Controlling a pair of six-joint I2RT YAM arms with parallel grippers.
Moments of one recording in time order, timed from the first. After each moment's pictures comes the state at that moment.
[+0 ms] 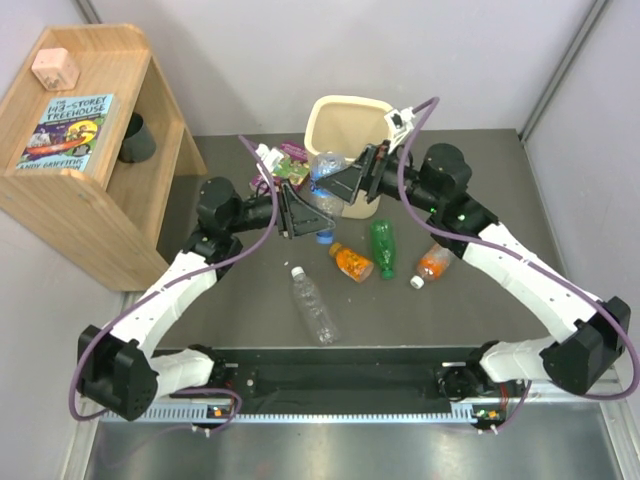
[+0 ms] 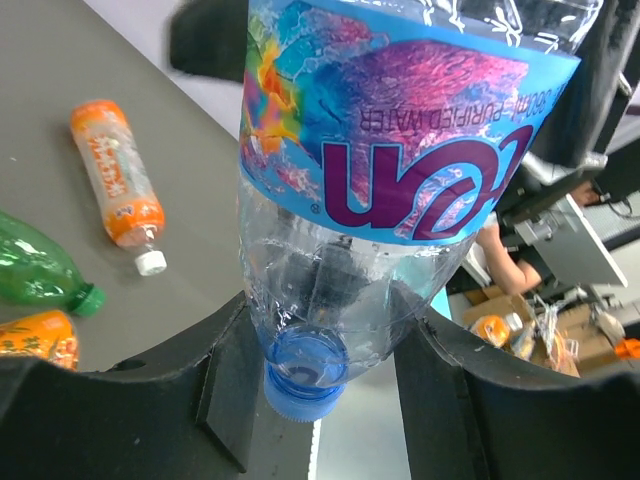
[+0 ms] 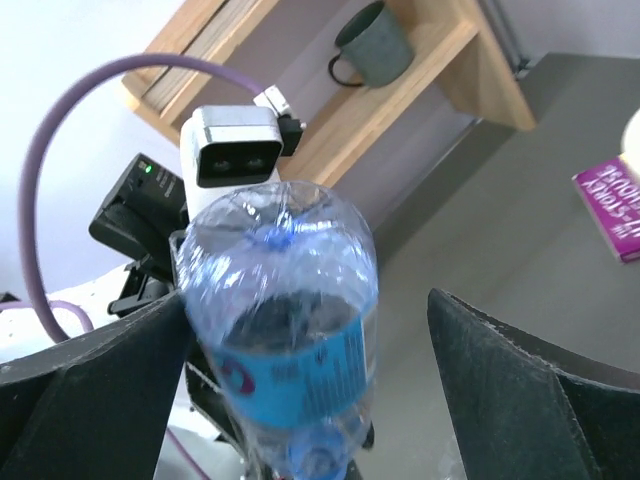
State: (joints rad) left arm -0.41 1.18 0.91 0.41 0.97 -0.91; right arm 0.65 1.29 1.26 0.12 -0.44 0.70
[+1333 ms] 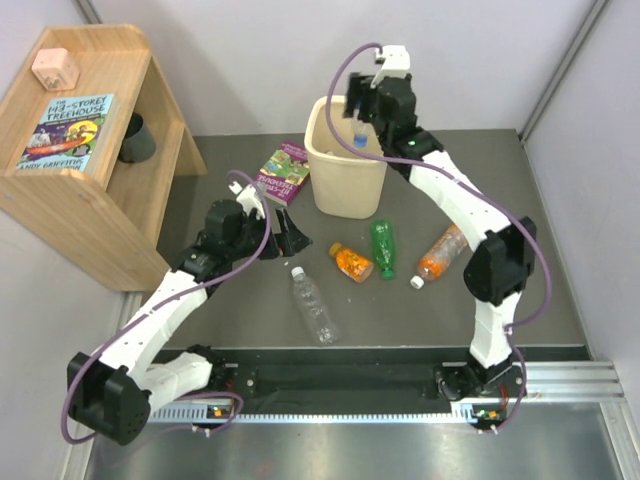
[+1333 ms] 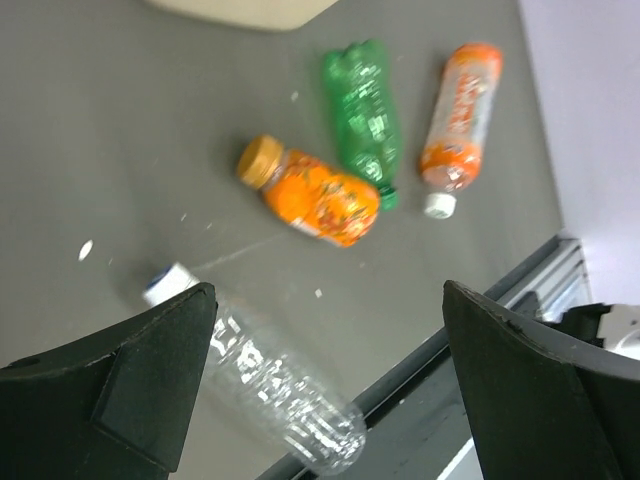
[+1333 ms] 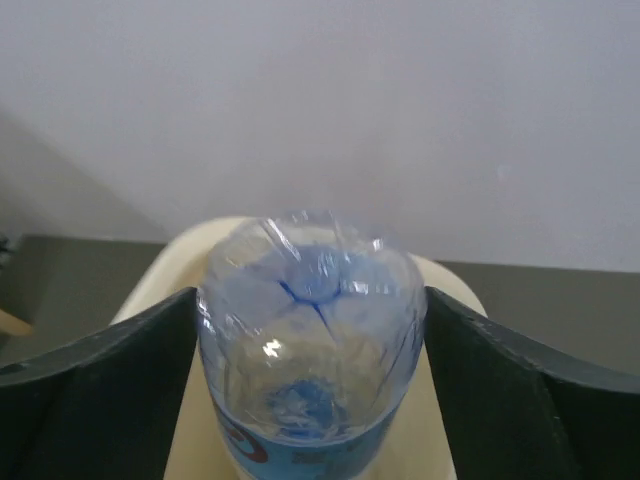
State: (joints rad) left arm -0.40 1.04 0.82 -0.25 0.36 -0.58; right arm 0.53 1.91 1.94 -0.05 0.35 0.16
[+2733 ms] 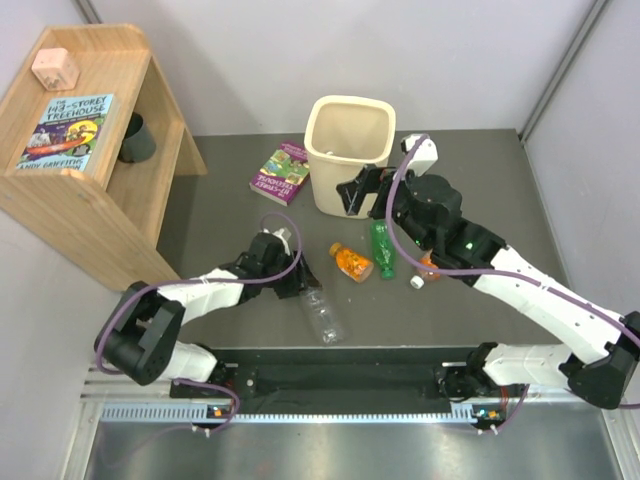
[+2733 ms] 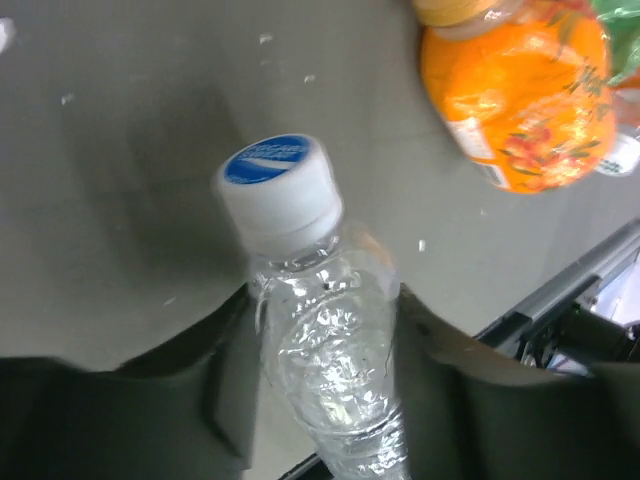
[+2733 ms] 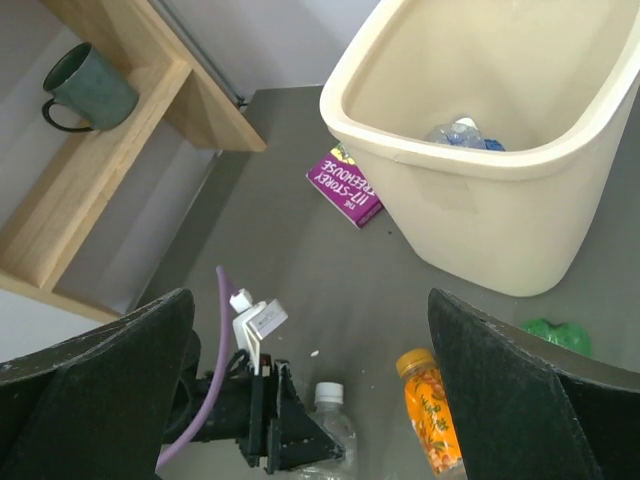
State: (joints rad) left arm -0.53 1.38 0.55 0.00 0.30 -0.80; right arm 0.86 1.17 1.20 -0.15 0.34 0.48
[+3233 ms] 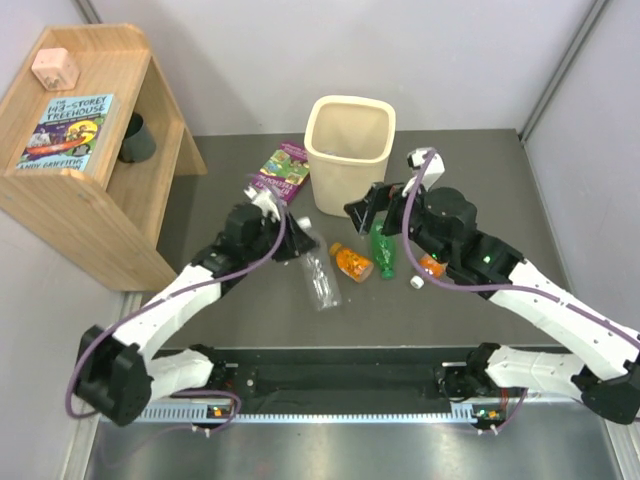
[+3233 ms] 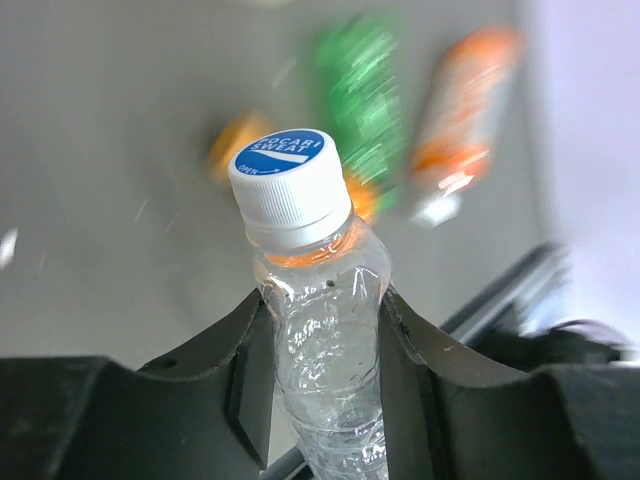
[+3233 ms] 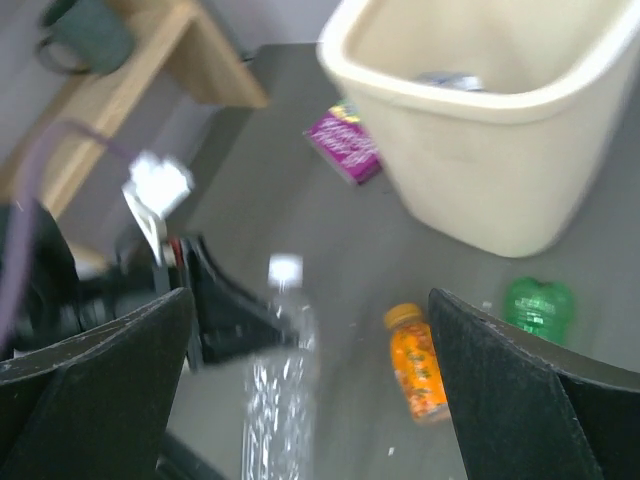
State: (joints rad) left arm -0.51 1.20 0.73 -0.12 0.28 -0.72; right arm 0.86 1.08 1.15 -0.25 0.31 0.46
